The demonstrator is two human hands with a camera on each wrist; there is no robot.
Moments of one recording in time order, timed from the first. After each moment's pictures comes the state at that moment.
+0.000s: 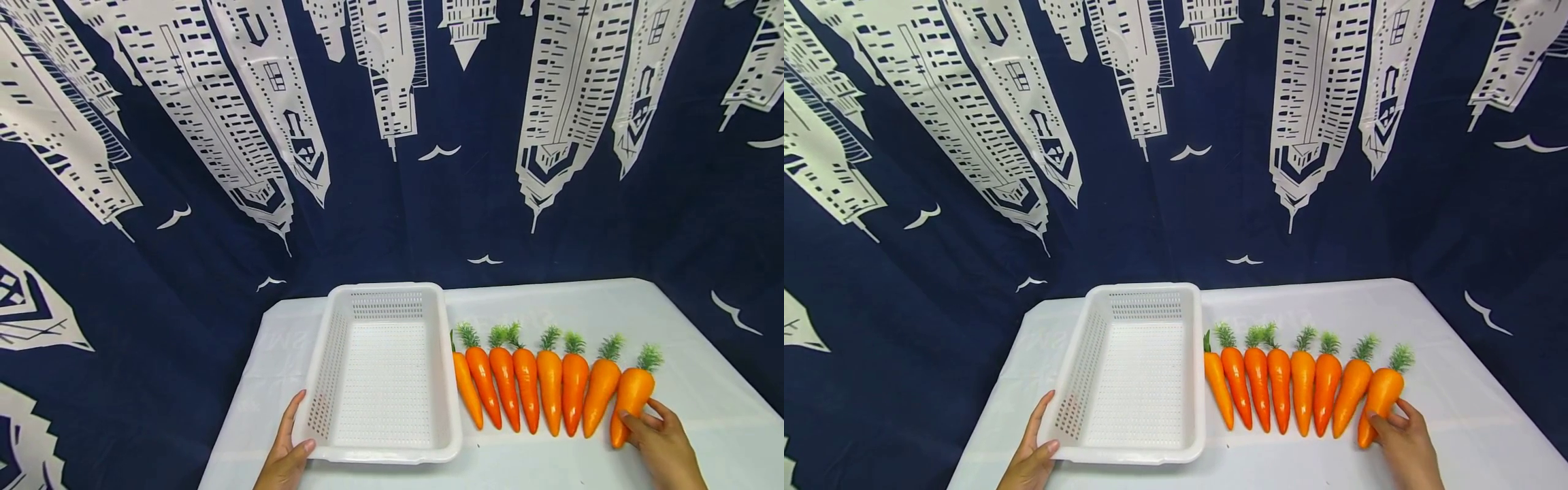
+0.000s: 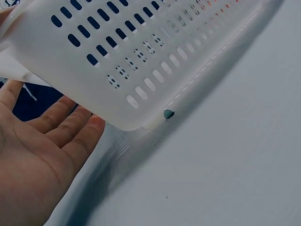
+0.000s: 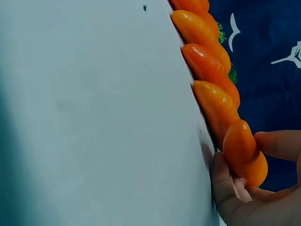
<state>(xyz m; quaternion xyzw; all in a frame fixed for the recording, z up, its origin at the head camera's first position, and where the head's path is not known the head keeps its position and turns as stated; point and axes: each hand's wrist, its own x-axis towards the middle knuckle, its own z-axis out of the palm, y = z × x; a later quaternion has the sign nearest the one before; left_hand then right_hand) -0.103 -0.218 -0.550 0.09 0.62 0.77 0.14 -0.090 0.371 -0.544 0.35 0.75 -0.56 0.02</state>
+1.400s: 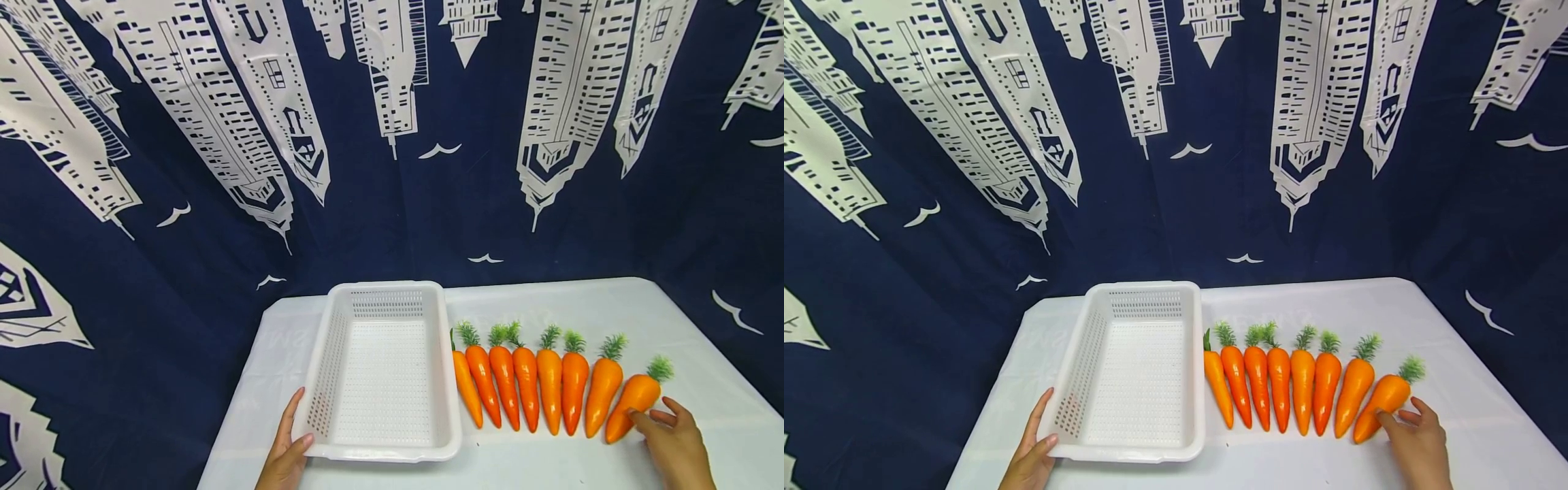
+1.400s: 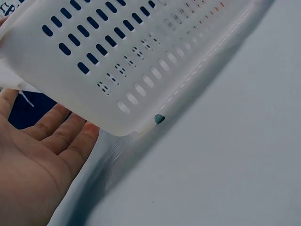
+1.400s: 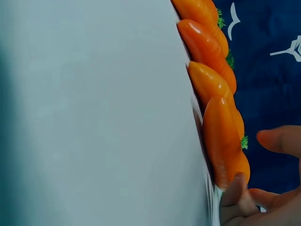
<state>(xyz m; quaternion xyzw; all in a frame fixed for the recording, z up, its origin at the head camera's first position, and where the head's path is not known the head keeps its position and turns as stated) -0.102 -0.215 -0.548 0.10 0.62 0.77 0.12 -0.090 0.383 -0.541 0.38 0.79 -0.48 0.01</state>
